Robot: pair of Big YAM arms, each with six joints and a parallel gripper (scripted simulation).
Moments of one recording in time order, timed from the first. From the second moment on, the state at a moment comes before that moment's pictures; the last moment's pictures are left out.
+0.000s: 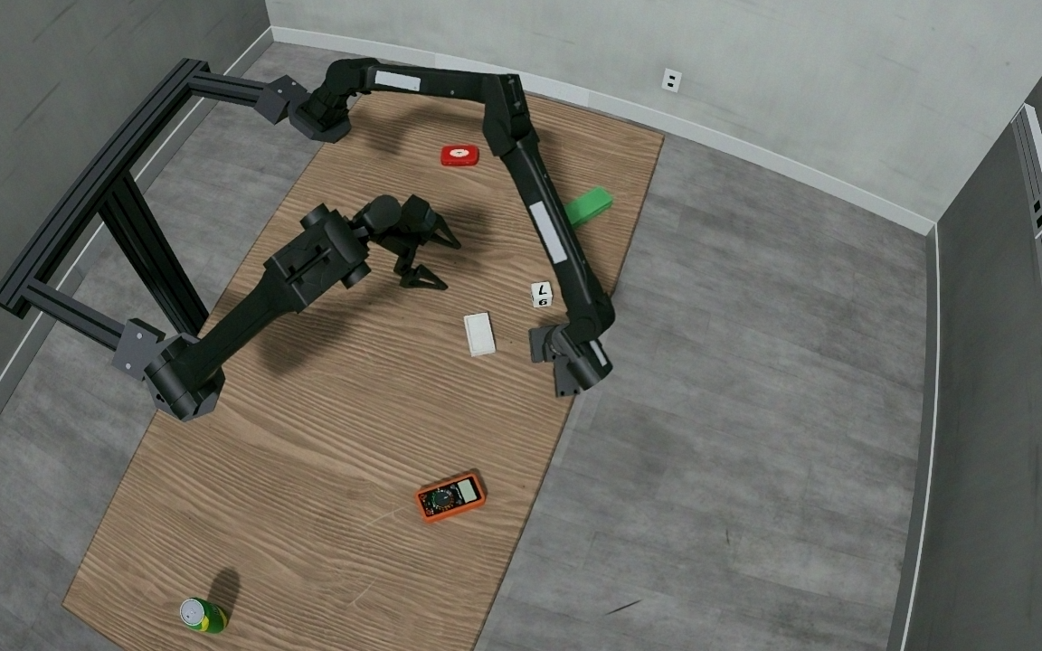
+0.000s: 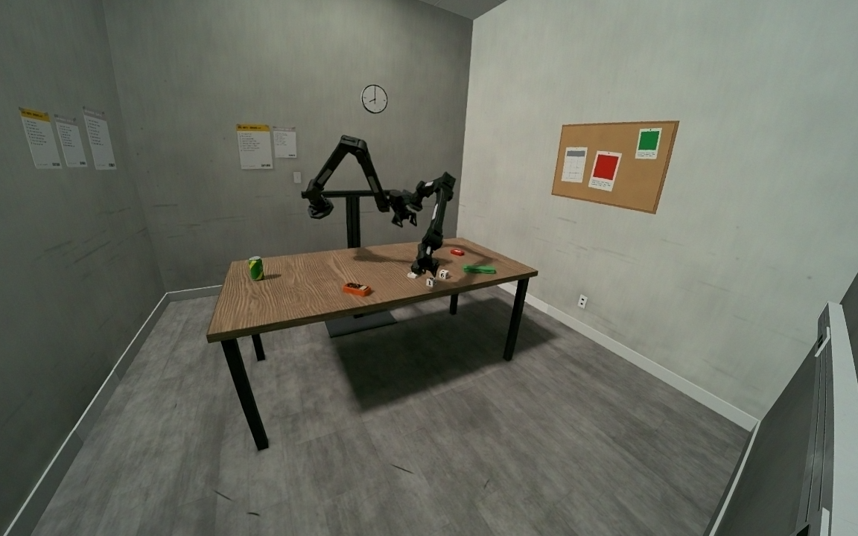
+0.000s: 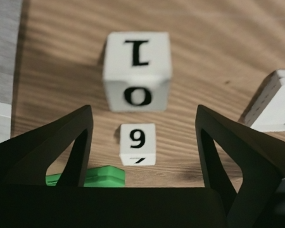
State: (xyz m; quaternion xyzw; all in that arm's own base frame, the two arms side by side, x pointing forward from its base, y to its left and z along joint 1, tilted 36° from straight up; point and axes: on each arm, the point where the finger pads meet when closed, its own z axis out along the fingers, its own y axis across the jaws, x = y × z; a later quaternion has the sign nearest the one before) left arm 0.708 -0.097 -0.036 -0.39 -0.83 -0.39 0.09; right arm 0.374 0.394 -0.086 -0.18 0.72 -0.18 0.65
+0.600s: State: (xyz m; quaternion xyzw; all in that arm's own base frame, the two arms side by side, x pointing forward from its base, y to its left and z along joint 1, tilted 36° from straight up) left arm 0.710 -0.099 -0.043 -0.39 -0.83 -0.39 0.10; right arm 0.375 0.396 -0.085 -0.18 0.72 -0.18 0.65
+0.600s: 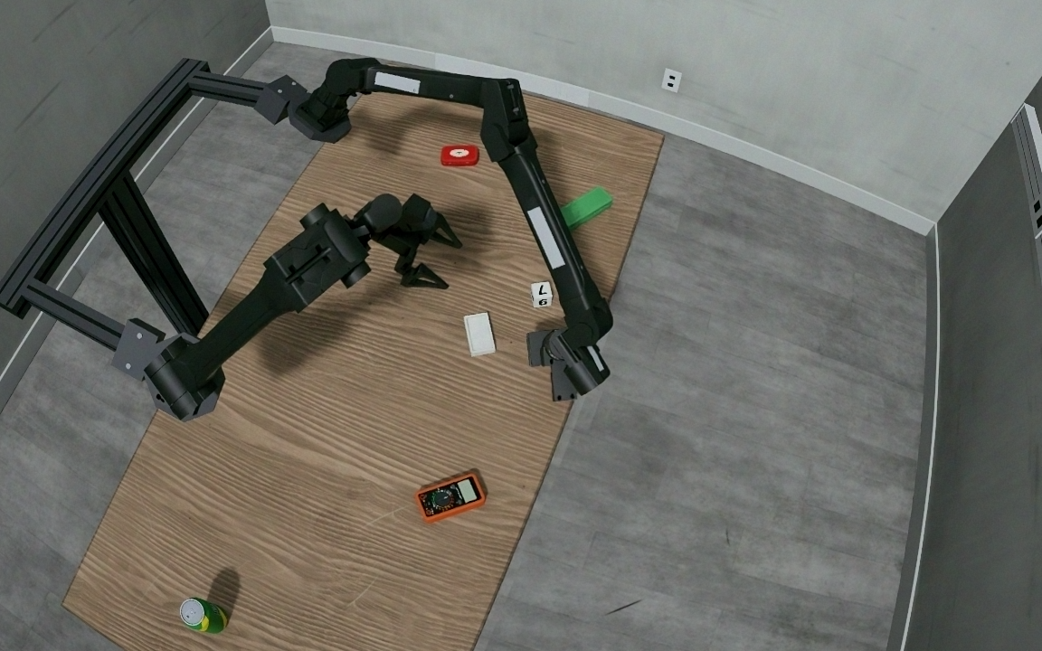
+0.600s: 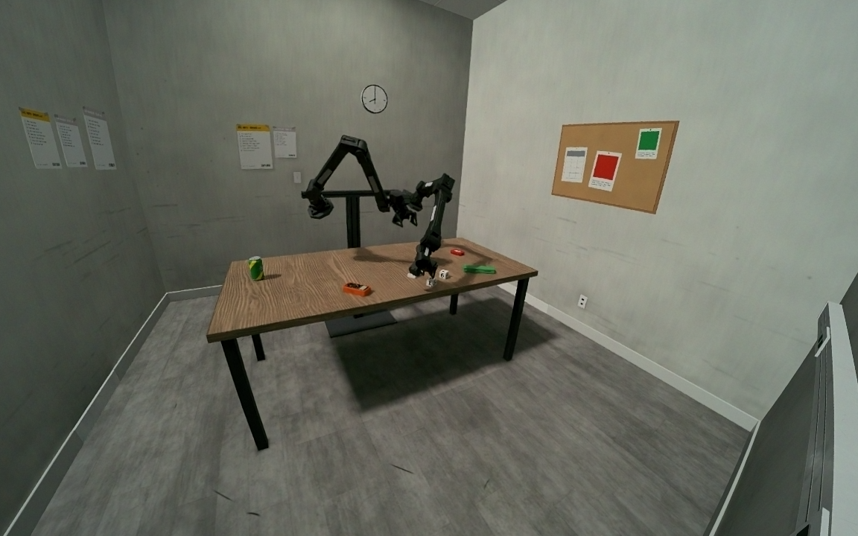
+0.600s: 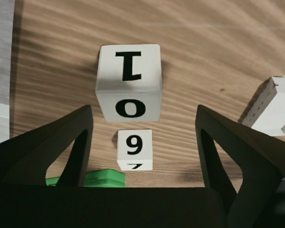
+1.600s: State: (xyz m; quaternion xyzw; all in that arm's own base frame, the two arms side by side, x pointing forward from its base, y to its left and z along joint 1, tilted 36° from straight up) left arm 0.726 -0.074 -0.054 -0.39 -0.83 -0.39 0.08; right arm 0.375 0.396 -0.085 -0.18 0.72 -0.18 0.65
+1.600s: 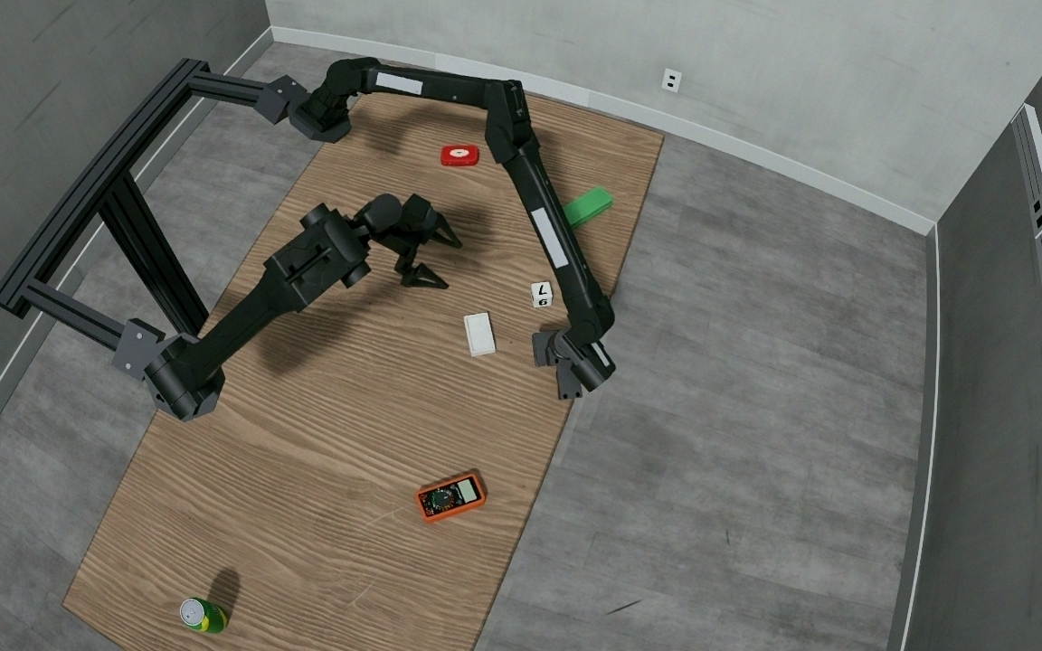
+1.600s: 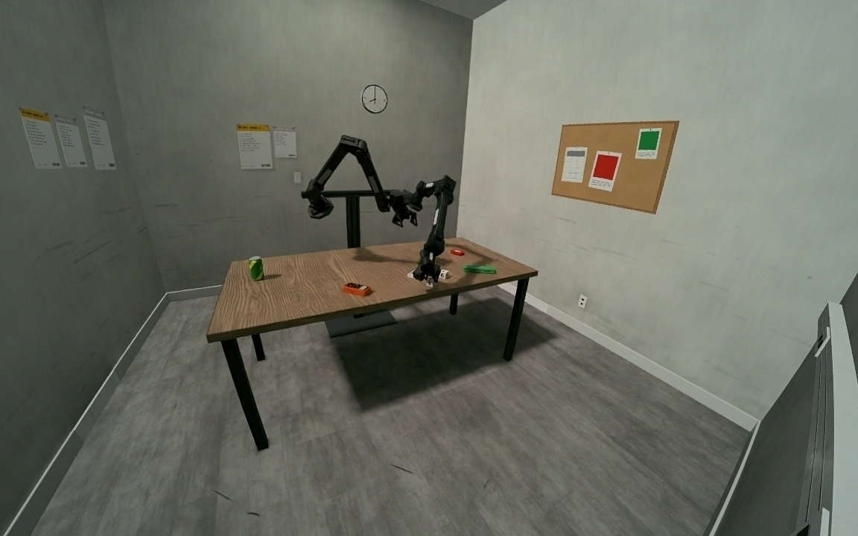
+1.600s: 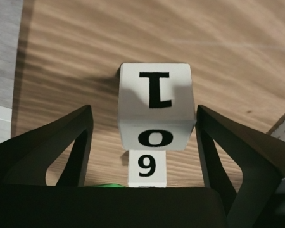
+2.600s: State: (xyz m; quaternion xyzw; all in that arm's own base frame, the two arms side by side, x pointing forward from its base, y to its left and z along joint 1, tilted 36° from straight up) left arm 0.726 -0.065 -0.064 -0.39 -0.83 -0.39 0.09; right arm 0.375 0.396 -0.085 -0.18 0.72 -0.18 0.65
